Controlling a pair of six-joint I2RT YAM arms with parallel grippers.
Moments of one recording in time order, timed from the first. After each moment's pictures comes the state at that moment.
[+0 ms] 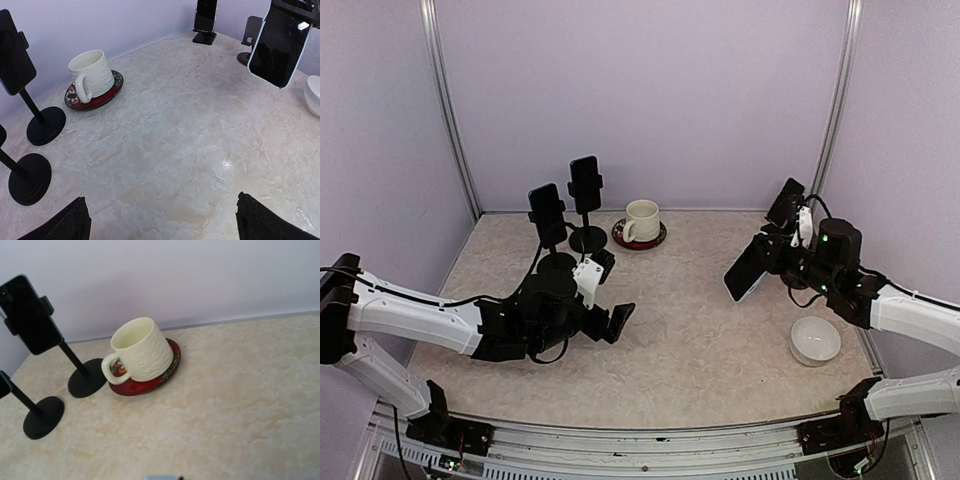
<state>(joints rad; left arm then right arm) -1.09 1.43 0.71 0.33 -0.45 -0.11 0.48 1.06 0.60 0.27 -0.01 0.41</state>
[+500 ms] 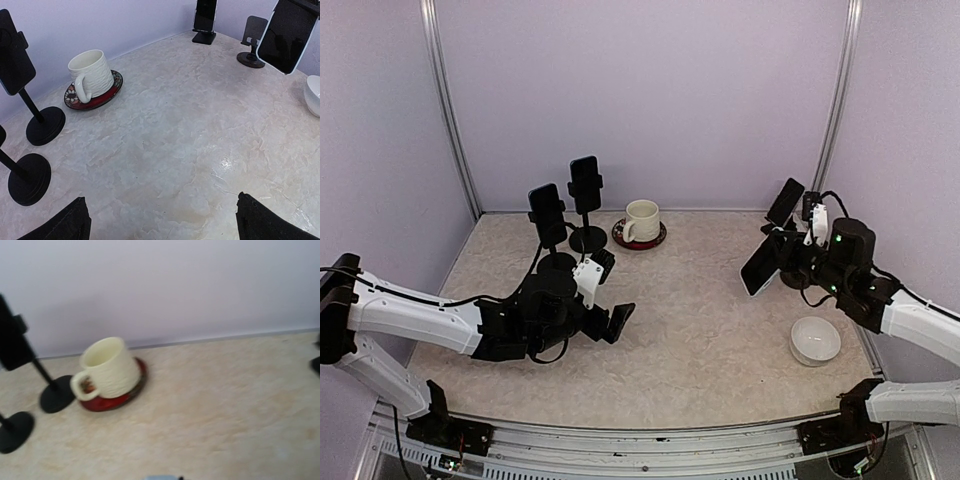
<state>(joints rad) -1.09 1.43 0.71 0.33 -0.45 -0.11 0.46 0.96 0.59 0.20 0.08 0.36</state>
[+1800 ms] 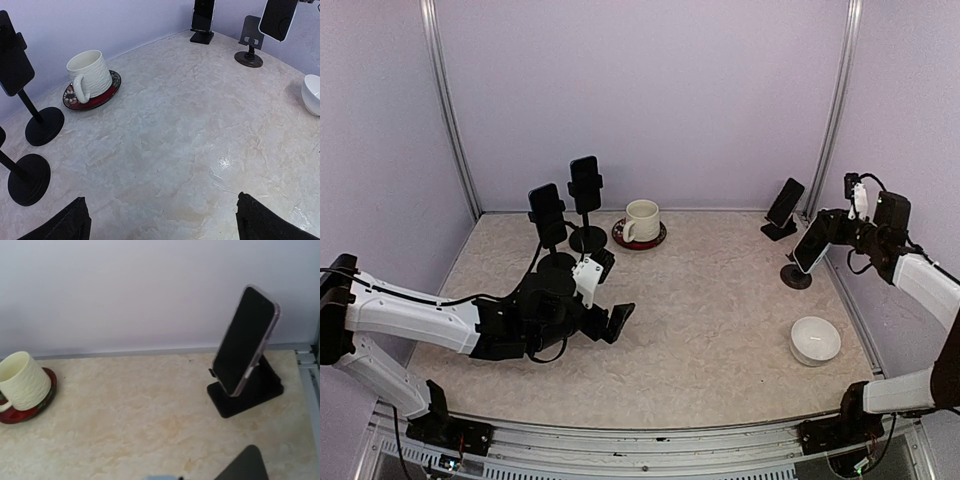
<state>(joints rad) -1.09 1.42 0.71 0.31 -0.44 -0.11 -0.15 1.16 0.79 0.10 -0.43 0.11</state>
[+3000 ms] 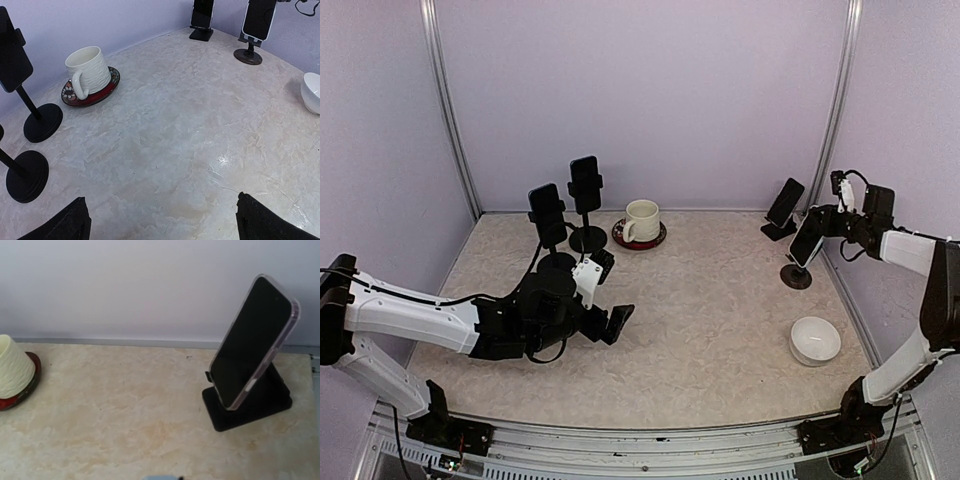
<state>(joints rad) -1.09 1.42 0.71 0.28 -0.43 -0.12 -0.21 1.48 0.96 0.17 -0.55 0.00</state>
